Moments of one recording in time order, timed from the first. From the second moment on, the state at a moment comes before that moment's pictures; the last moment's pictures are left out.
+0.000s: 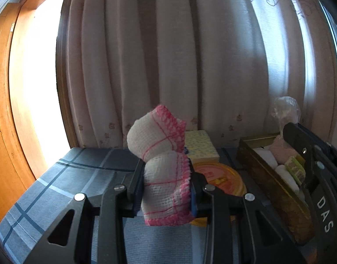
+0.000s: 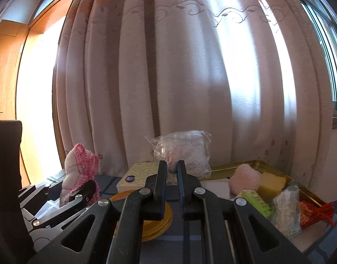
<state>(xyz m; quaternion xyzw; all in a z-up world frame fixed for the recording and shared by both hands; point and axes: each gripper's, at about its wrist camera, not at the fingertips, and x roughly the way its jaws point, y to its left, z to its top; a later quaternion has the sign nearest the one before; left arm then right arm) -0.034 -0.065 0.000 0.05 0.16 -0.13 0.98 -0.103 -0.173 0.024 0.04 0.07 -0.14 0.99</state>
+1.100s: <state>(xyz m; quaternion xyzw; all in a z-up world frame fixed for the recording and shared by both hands) -0.072 -0.148 0.001 0.08 0.14 -0.21 0.96 -0.153 -0.246 0.019 0.07 0.04 -0.19 0.98</state>
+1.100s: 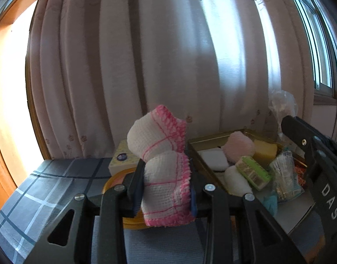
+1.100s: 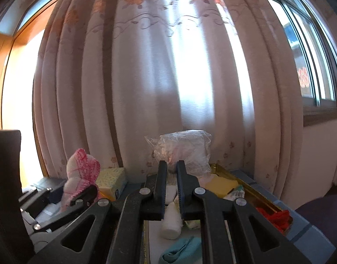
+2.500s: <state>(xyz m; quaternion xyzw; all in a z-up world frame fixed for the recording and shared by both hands) -0.080 -0.240 0.024 0.06 0.19 -0.30 0.93 -0.149 -0.346 0.042 0.04 0.10 -0.27 0.96</state>
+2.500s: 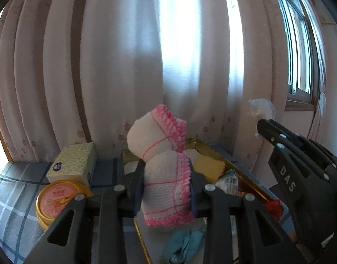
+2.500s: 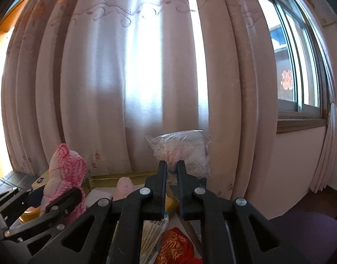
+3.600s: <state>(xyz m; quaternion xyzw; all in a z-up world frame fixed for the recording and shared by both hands) -0.030 -0.275 0.004 0.07 0.35 -0.26 0.90 -0.007 -0.407 0.016 0.17 0.39 -0.11 0.90</state>
